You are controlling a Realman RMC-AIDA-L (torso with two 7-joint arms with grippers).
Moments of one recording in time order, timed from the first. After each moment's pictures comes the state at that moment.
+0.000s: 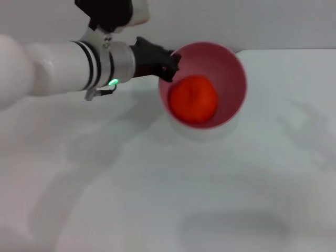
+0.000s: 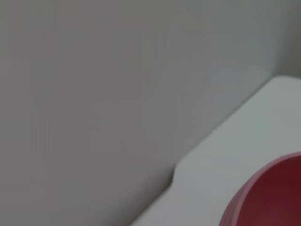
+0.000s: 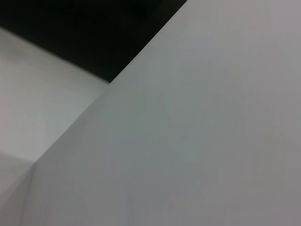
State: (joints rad) left arm -0.58 -2.06 1.71 1.14 2.22 0.59 -2.35; right arm 0.16 2.08 -1.35 -0.79 -0.53 -1.66 0.90
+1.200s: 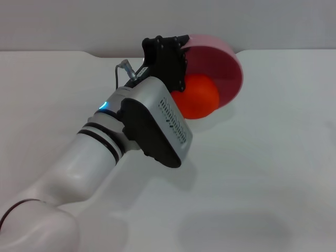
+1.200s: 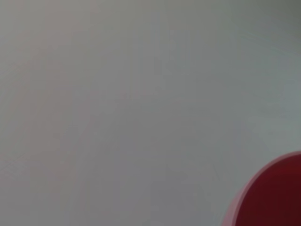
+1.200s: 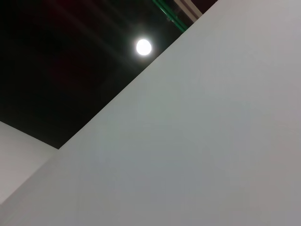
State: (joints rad) left arm -0.33 -2.08 2.33 1.10 2.22 -0.50 -1.66; right arm 0.17 2.08 -1.29 -0.54 -0.31 -1.88 0.89
